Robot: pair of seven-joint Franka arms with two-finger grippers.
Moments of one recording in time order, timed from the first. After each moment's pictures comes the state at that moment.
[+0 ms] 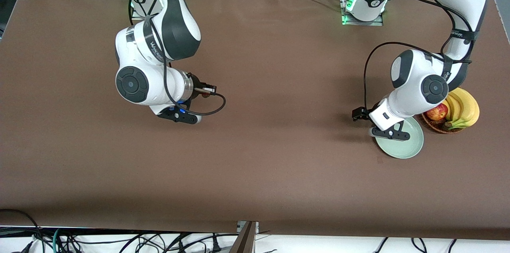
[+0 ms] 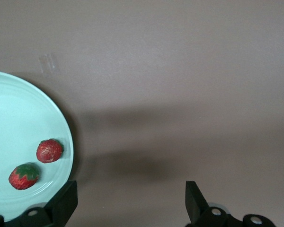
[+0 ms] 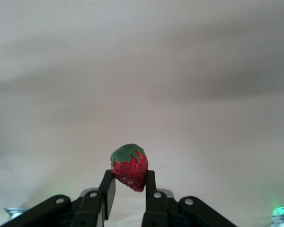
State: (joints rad) left arm 0.09 0.40 -0.24 -1.91 -0.02 2.26 -0.02; right arm 0.88 0.66 -0.65 -1.20 0.71 1.45 0.49
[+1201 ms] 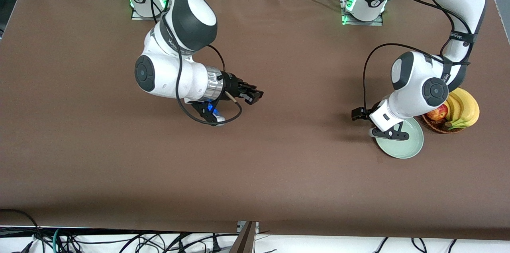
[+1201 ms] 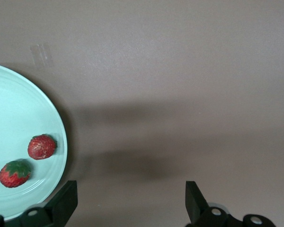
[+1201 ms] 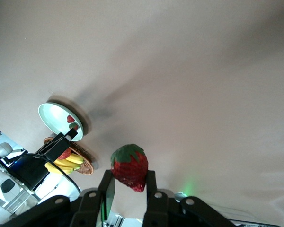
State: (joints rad) left arm 0.10 0.42 -0.25 -1.92 -0.03 2.26 -0.02; right arm 0.88 0.67 -0.50 -1.19 1.04 1.80 0.93
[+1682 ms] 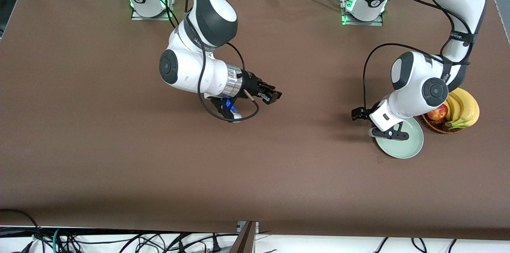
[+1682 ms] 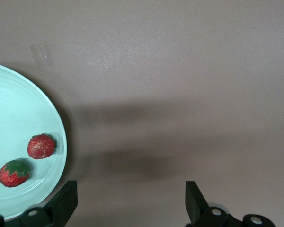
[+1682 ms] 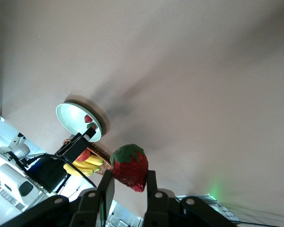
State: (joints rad) left arm 0.10 0.42 -0.25 -1.92 -0.03 2.26 -0.02; right arm 0.88 0.69 -0.40 -1.18 1.04 1.97 1.00
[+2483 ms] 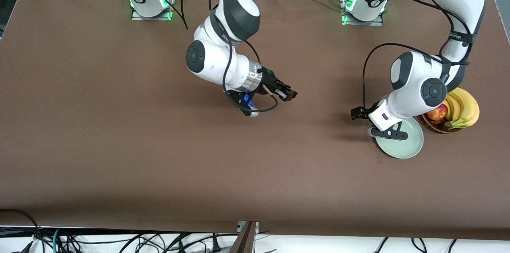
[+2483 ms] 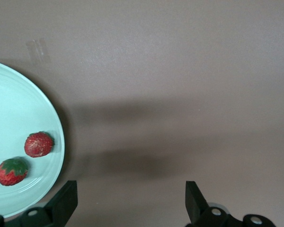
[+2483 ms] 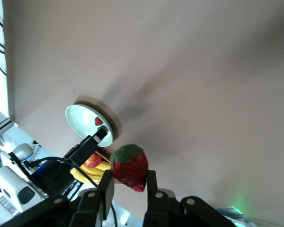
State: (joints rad) left arm 0.10 0.42 -0.25 -1.92 -0.03 2.25 -0.02; right arm 0.96 0.74 -0.36 -1.18 1.04 2.18 1.07
